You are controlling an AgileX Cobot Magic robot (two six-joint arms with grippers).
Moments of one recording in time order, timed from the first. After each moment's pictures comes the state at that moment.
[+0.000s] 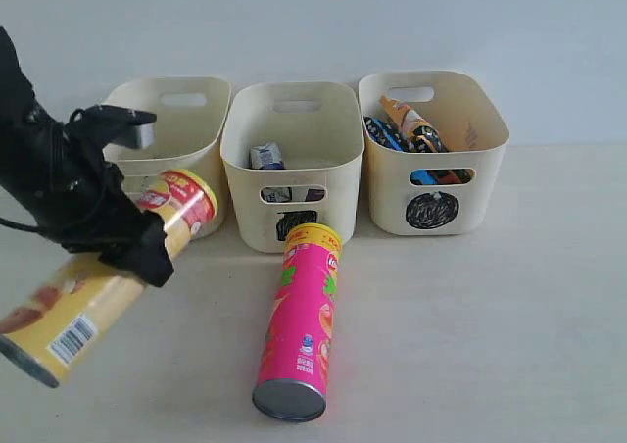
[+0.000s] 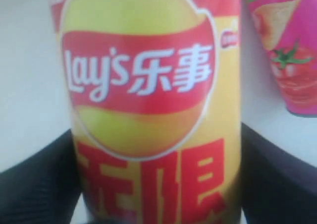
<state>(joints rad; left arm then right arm) -0.29 1.69 -1.17 -0.25 0.90 0.40 0.04 0.01 0.00 -0.02 0.33 0.00</state>
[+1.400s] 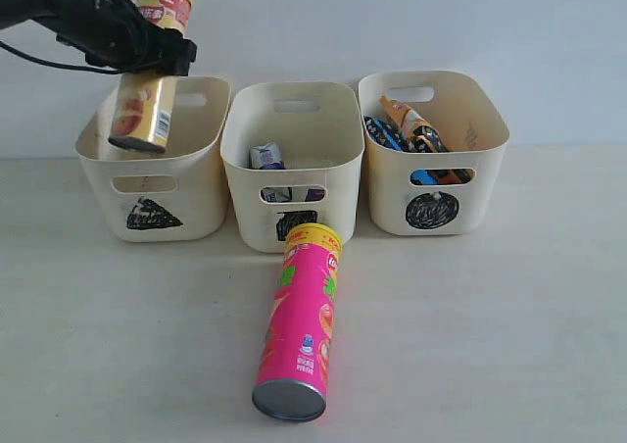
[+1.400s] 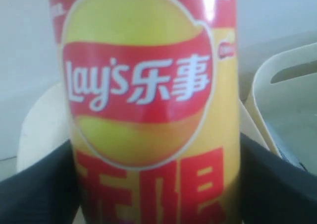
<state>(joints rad) -0.17 2.24 -2.07 -0.07 0.59 0.13 0.04 0.01 0.00 -0.02 0.33 0.00</state>
